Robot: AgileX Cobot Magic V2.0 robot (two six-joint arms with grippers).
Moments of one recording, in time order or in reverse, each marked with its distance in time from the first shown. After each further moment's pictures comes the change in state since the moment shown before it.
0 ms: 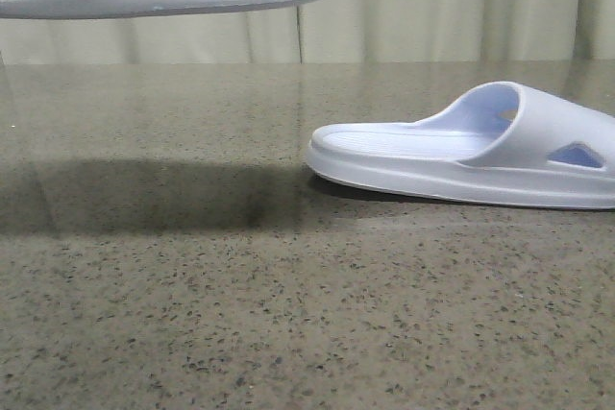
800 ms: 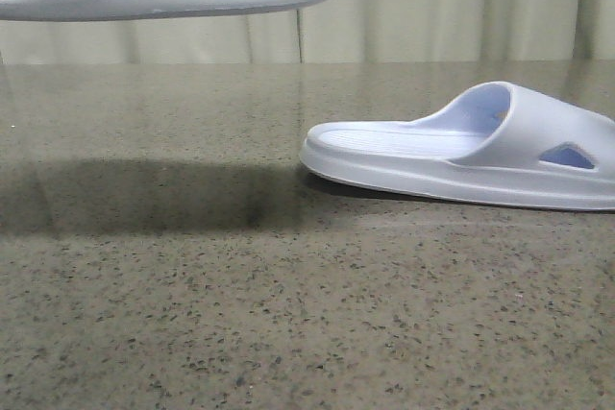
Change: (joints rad) left arm 0.000 0.000 0.000 0.000 0.000 0.000; right arm 0.000 0.241 -0.002 0.071 -0.137 0.001
